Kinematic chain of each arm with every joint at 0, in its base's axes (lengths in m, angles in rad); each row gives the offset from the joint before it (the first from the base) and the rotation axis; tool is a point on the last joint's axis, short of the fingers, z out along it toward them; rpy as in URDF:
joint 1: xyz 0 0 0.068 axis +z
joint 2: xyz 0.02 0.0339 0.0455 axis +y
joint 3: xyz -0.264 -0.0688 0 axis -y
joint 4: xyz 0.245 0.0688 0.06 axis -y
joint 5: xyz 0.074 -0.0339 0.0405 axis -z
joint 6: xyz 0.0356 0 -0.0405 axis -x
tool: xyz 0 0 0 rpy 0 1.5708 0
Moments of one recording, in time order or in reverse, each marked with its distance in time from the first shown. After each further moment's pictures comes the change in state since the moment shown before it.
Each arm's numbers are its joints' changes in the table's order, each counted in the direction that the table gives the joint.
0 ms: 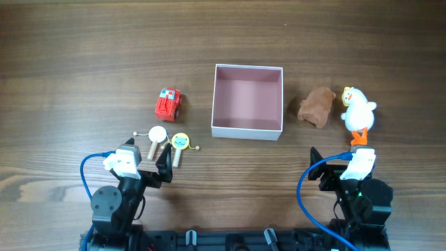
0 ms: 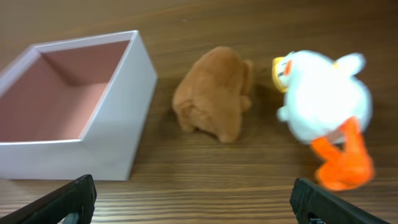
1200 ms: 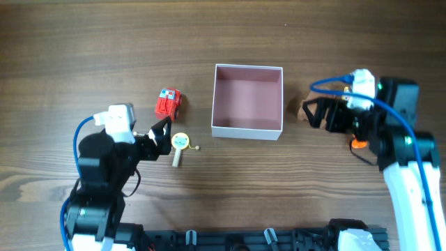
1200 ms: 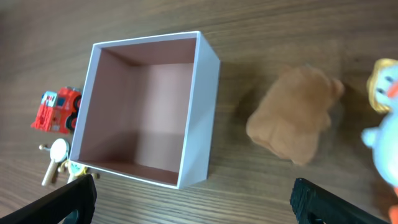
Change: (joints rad) left arm 0.000 0.668 0.466 -0.095 0.041 0.114; right arm 0.041 1.130 0.855 -0.226 -0.214 0.016
